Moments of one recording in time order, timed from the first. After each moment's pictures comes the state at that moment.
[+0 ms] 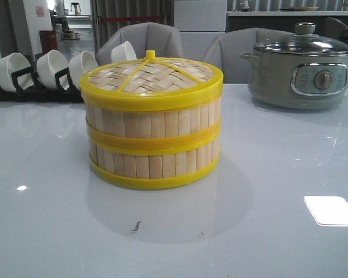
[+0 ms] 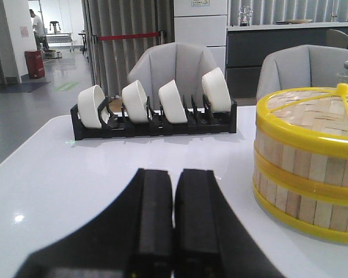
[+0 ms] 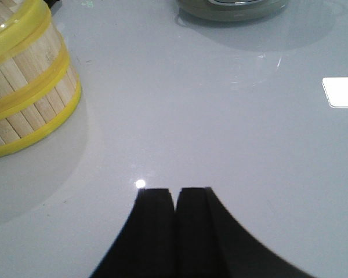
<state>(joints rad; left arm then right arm) -0.13 0.00 0.01 0.07 0.05 -0.07 -0.04 0.28 -0.21 0.29 0.39 -0.16</state>
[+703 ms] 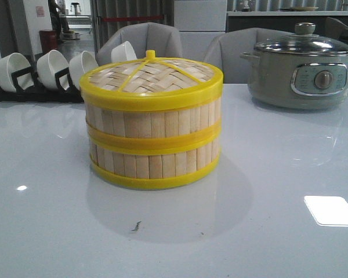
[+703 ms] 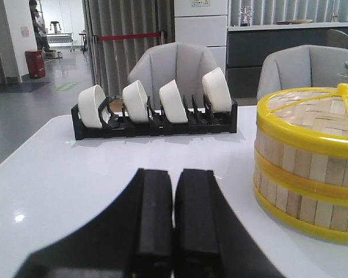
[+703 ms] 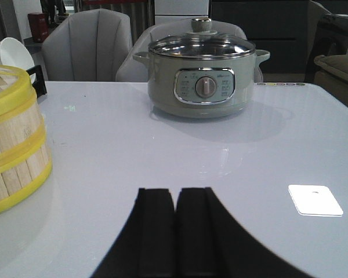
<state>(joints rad) -0.13 0.00 0.01 0.07 0.05 -0.07 -0.04 -0.01 0.03 0.22 0.09 -0.16</state>
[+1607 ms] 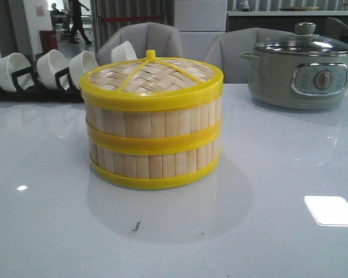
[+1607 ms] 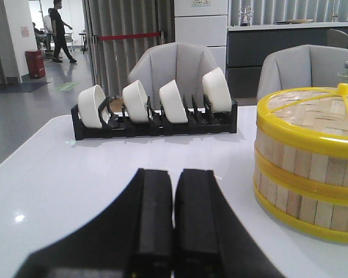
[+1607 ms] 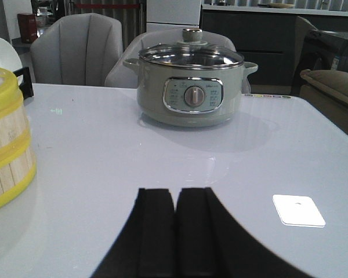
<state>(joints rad) -0.13 0.00 0.01 0.07 0.05 -0.07 -0.04 -0.01 0.03 0.02 0.06 0.00</state>
